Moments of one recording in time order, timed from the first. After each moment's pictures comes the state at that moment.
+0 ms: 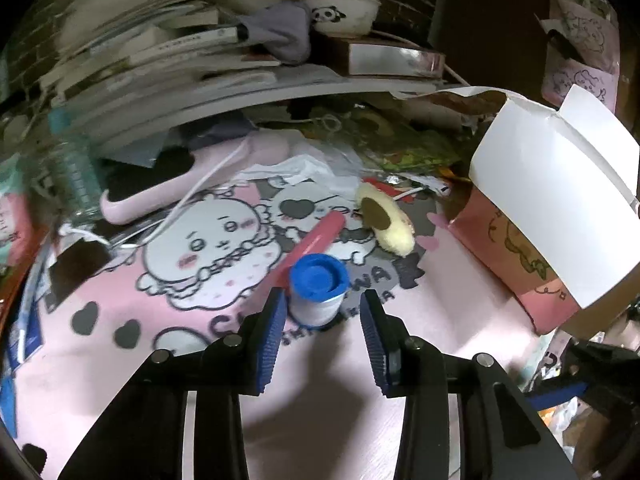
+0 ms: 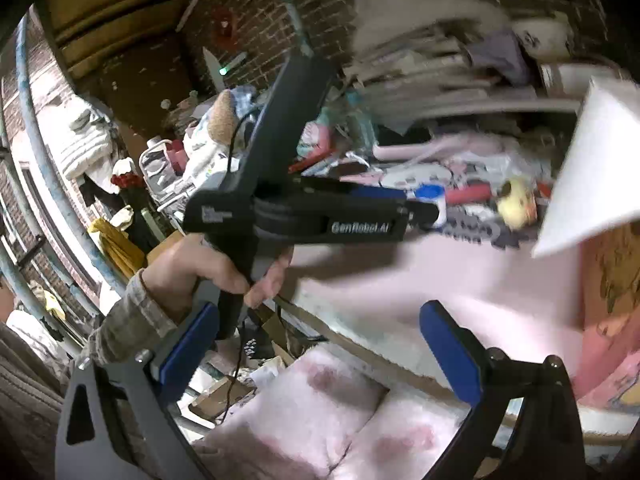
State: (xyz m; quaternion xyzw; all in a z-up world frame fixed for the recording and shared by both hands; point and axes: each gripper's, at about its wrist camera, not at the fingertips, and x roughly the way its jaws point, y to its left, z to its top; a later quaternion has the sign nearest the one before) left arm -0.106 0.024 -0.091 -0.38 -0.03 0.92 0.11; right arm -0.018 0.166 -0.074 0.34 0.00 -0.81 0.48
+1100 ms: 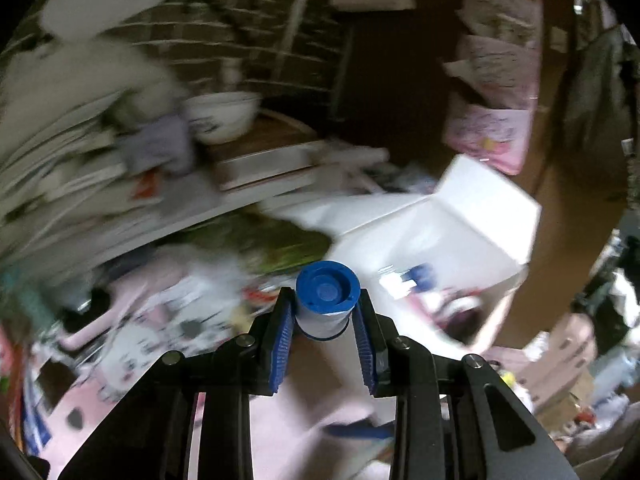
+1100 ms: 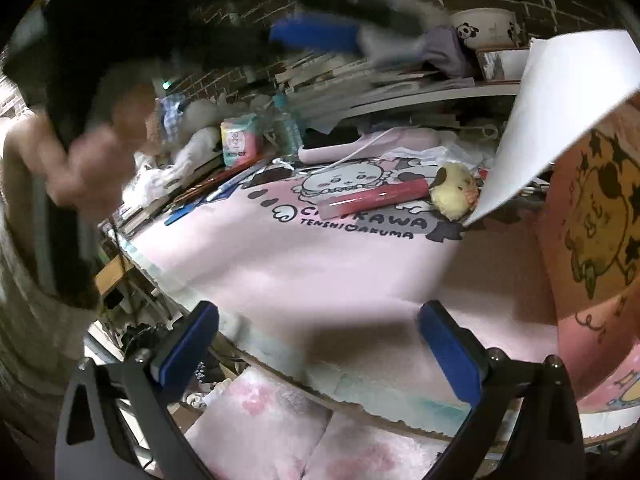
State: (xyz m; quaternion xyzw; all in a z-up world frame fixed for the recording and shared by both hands) left arm -0.111 0.089 0.034 -0.31 -0.03 0.91 0.27; right arm -0.042 0.168 -0.099 0.31 0.00 -0.87 0.38
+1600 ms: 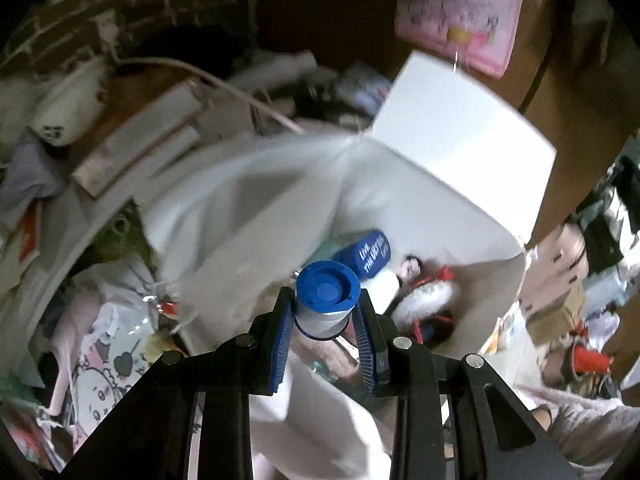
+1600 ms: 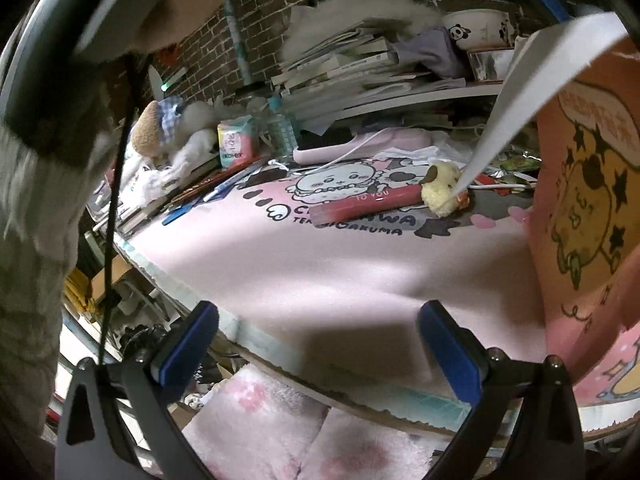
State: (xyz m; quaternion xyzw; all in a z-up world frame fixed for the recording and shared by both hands) left arm -0.175 0.210 0.018 -0.48 0.11 0.82 0.30; right arm -0.038 0.175 -0.101 0.31 0.01 -0.87 0.38
